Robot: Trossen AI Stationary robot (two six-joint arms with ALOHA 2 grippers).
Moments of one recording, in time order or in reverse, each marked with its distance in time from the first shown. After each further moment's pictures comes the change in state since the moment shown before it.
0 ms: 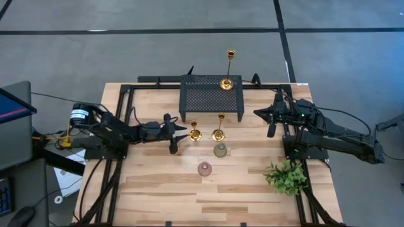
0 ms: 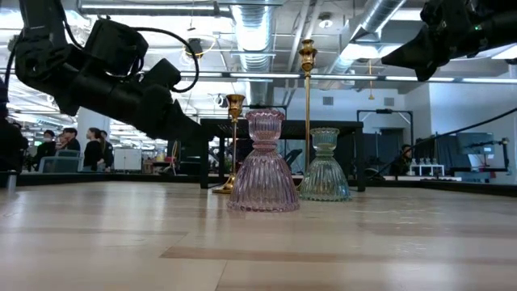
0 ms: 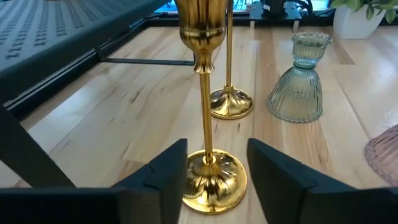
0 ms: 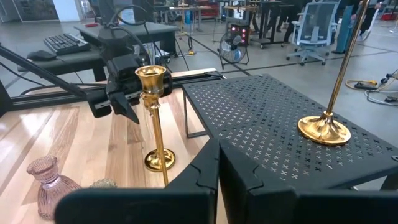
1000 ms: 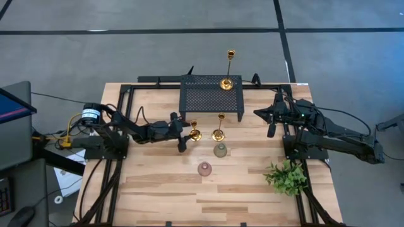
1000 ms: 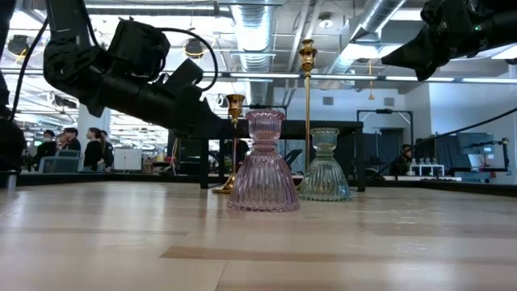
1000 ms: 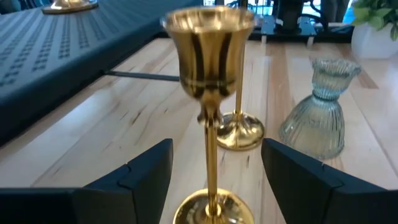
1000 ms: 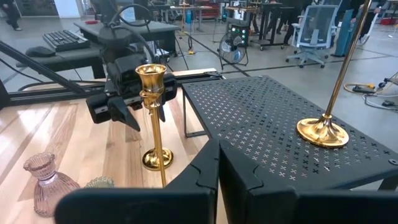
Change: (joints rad) left arm 0.000 0.129 0.138 0.030 -0.041 -0.016; right arm 0.000 0.000 0.000 0.000 0.000 -0.024
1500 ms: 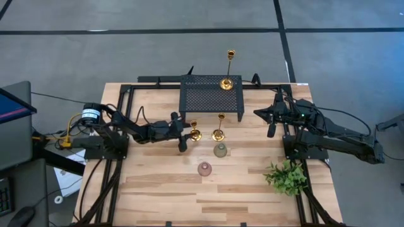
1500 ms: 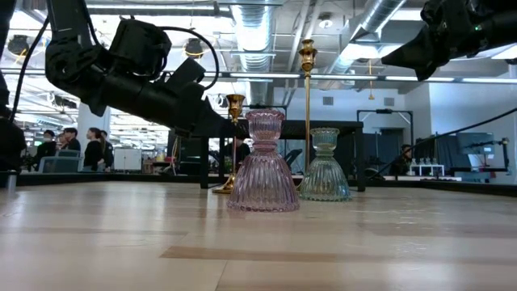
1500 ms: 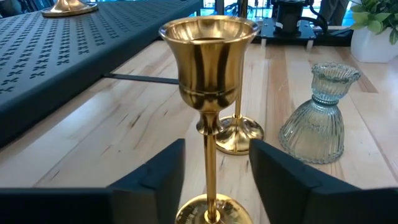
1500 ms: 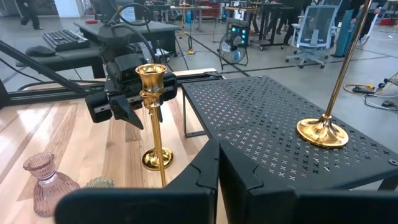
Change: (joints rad) left arm 0.000 0.000 0.009 -0.003 0.000 -0.002; right arm 0.000 0.000 0.000 0.000 0.000 -0.002
